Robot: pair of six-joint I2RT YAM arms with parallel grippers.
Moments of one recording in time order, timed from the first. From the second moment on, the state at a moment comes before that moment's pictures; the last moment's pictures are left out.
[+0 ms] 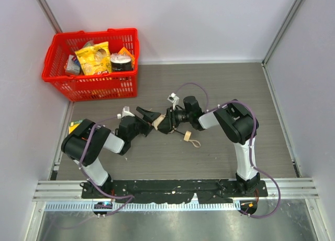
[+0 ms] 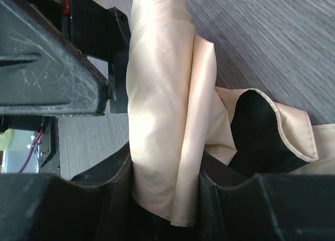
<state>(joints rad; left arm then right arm) -0.45 1.71 0.36 1.02 0.07 -1.35 0.58 2.10 0.97 0.64 -0.81 0.43</state>
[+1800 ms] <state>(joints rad) -0.51 1.78 0.45 1.04 0.07 -1.31 0.56 2.16 0.82 1.15 -0.85 1.23</state>
